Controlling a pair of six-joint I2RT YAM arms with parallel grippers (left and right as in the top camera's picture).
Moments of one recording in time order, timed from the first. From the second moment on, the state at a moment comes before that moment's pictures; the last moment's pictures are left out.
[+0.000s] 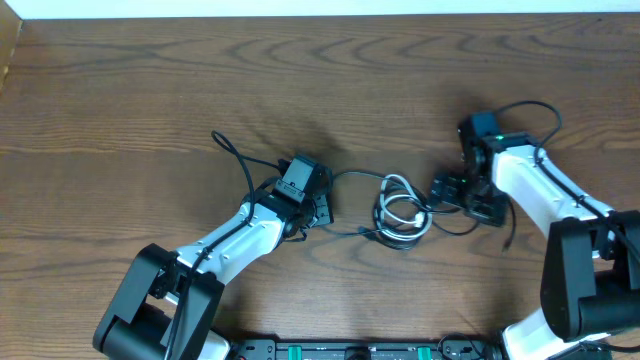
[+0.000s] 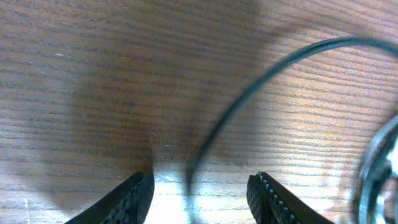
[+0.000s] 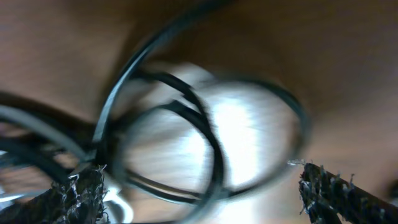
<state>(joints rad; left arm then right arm) -0.53 1.61 0.75 -0.30 0.07 -0.70 0.17 1.75 1.05 -0.88 -0.10 0.50</state>
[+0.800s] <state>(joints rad) -0.52 1.39 0.75 -0.34 0.31 -0.42 0.32 1.75 1.05 -0.72 -0.42 0.48</state>
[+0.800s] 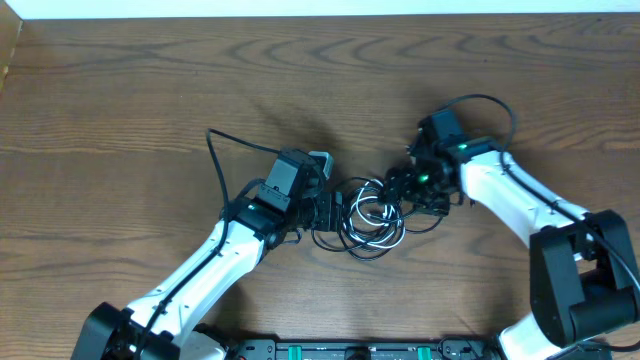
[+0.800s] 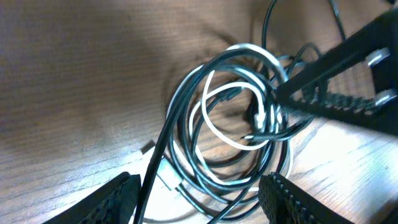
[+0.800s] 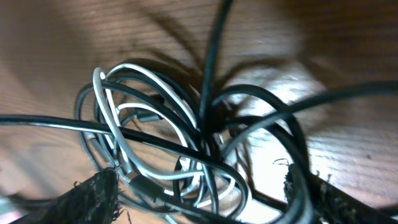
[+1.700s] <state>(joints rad) -0.61 1.53 0.75 -0.26 0.27 -0.44 0.33 1.75 1.05 -0.85 -0.32 0.62</state>
